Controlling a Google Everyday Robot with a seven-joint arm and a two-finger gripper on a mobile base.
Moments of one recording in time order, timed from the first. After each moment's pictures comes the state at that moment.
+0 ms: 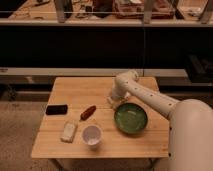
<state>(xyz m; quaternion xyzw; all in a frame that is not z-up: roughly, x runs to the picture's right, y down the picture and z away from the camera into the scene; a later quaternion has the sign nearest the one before) 0.059 0.070 0.958 -0.22 -0.16 -0.12 0.95</state>
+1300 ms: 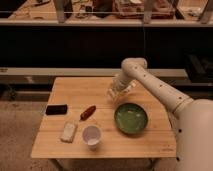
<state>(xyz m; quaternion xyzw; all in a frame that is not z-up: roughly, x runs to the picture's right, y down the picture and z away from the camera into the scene) 0.057 0.003 0.875 -0.22 -0.25 -0.14 0.93</state>
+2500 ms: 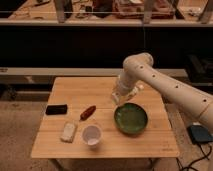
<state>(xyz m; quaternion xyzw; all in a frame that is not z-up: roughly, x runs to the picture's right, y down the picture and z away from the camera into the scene) 0.066 0.043 0.772 -0.24 -0.20 -0.14 0.94</state>
